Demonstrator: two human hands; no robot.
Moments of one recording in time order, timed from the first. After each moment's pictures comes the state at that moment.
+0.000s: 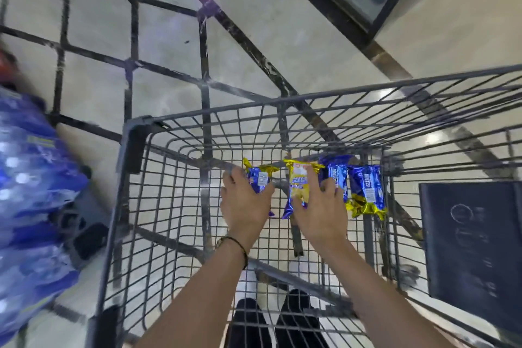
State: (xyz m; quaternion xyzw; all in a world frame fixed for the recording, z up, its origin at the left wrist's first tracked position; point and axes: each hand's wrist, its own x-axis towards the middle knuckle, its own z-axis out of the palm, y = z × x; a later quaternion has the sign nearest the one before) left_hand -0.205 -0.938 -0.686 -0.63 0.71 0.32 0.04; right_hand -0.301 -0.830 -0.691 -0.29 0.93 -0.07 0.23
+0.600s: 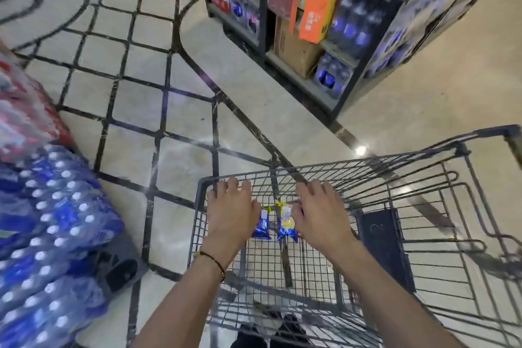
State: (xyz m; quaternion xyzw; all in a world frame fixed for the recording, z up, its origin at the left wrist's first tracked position) left_hand -0.150 -0.962 -0.363 -0.41 0.90 0.09 0.08; right_hand -0.285 -0.834 -0.347 -0.47 0.88 -0.02 0.08
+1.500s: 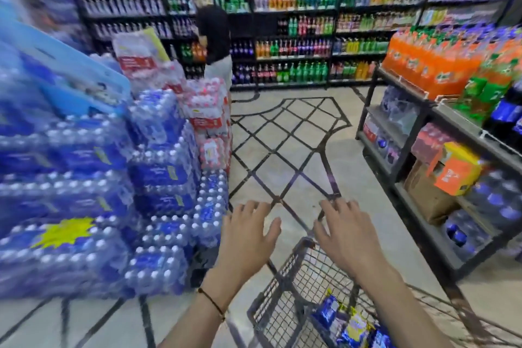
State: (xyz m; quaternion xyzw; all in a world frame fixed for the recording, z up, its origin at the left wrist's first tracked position) left_hand 0.037 -0.873 -0.138 -0.61 0.76 0.03 -0.21; right_hand -0.171 -0.857 -0.115 -0.73 0.68 -0.09 -0.05
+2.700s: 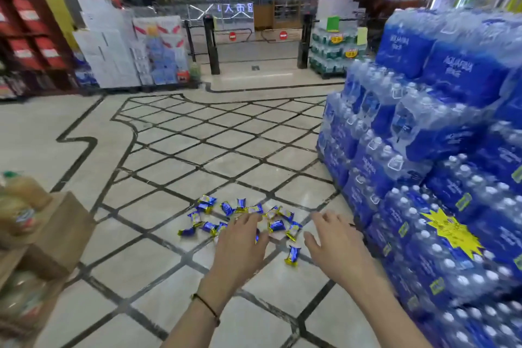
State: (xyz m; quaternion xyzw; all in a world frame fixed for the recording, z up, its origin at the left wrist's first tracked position) left_hand 0.705 -0.313 -0.169 -0.97 0.13 -0.03 -0.22; right_hand 0.655 -0.518 -0.136 -0.99 0.02 -0.07 0.09
